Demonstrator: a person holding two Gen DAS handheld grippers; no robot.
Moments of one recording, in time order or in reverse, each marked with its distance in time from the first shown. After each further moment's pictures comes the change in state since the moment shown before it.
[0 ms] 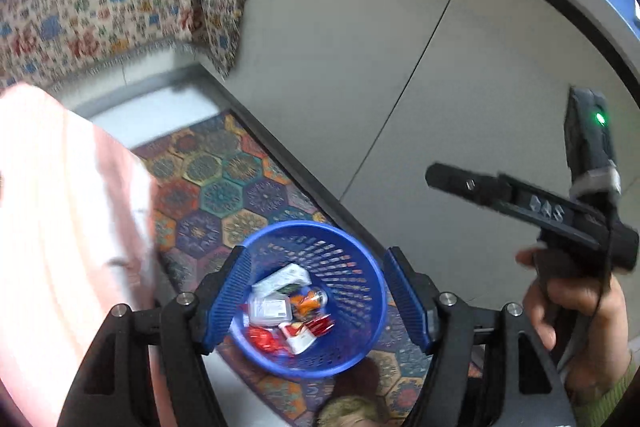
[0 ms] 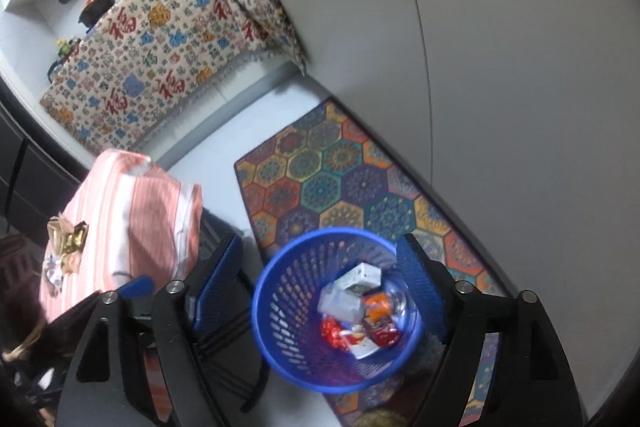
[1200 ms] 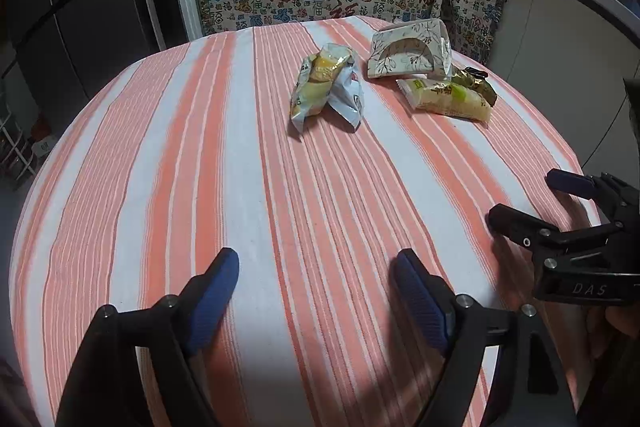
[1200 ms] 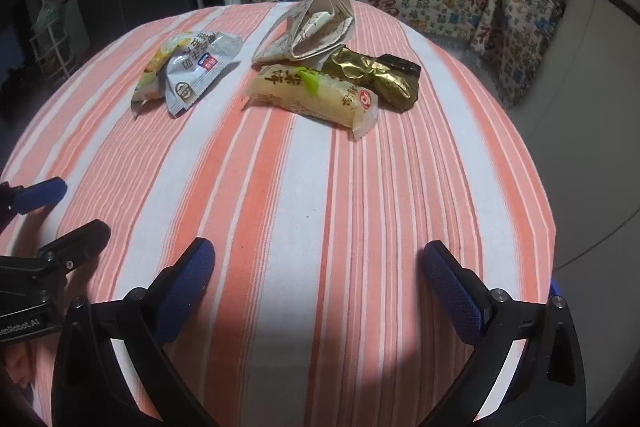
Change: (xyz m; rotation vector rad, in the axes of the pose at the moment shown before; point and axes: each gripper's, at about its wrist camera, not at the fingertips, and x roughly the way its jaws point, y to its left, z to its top) left arm -0.225 0.284 -0.166 -0.287 -0.026 0.548; right arm 0.071 0.370 -0.172 -0.676 0.126 0.110
